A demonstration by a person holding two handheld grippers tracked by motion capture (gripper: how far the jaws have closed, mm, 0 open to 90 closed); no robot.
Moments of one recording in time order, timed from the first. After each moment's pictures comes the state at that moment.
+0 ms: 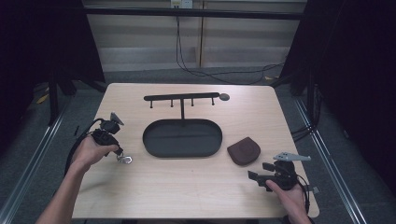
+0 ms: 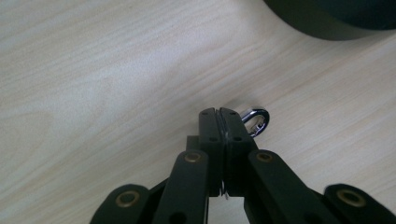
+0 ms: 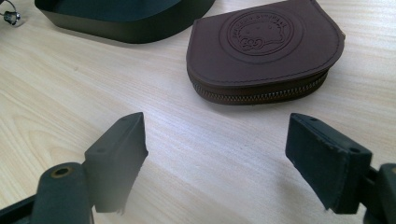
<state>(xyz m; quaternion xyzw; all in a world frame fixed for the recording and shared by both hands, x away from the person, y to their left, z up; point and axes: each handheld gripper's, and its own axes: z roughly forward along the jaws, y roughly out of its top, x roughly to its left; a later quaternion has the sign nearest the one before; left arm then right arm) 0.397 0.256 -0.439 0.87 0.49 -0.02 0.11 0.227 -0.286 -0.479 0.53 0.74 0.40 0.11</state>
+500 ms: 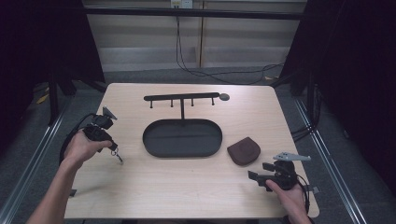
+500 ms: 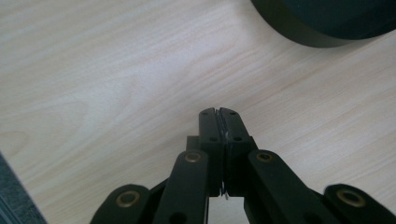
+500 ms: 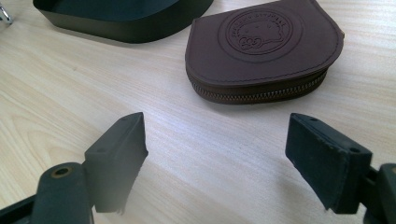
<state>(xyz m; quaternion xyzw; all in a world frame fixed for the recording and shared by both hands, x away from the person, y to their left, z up) 0.394 0.269 -0.409 0.86 0.49 -0.01 0.12 0.227 -0.287 -0.479 0.53 0.74 0.40 0.11</state>
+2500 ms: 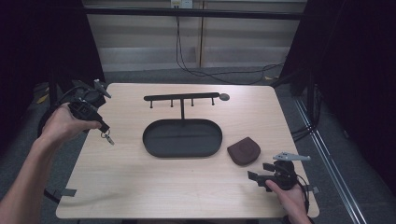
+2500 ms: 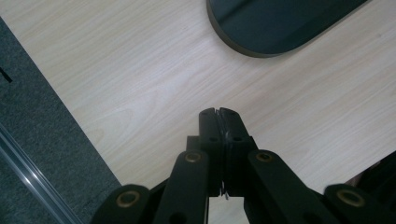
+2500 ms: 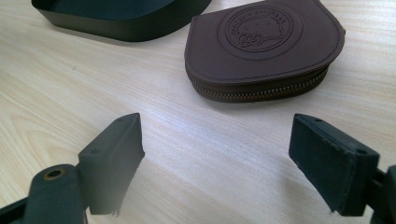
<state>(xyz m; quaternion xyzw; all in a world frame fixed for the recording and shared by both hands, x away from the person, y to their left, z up) 0.387 0.252 -0.300 0.90 0.43 0.03 0.11 0.228 -0.286 -0.480 0.53 0.74 0.40 0.11</state>
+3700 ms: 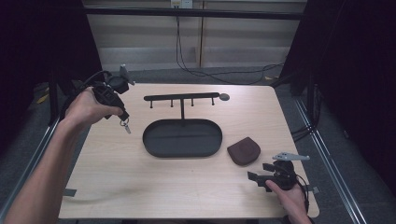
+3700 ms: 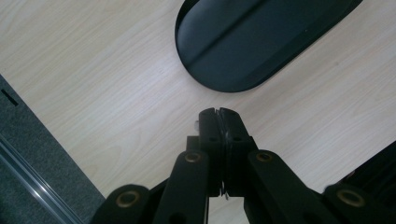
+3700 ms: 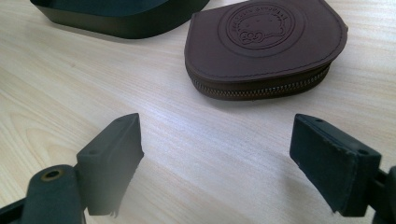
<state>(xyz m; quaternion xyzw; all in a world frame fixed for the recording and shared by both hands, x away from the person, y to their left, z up) 0.407 0.189 -0.274 0.91 0.40 0.03 0.10 0.229 -0.286 -0.481 0.53 0.74 0.40 0.10</state>
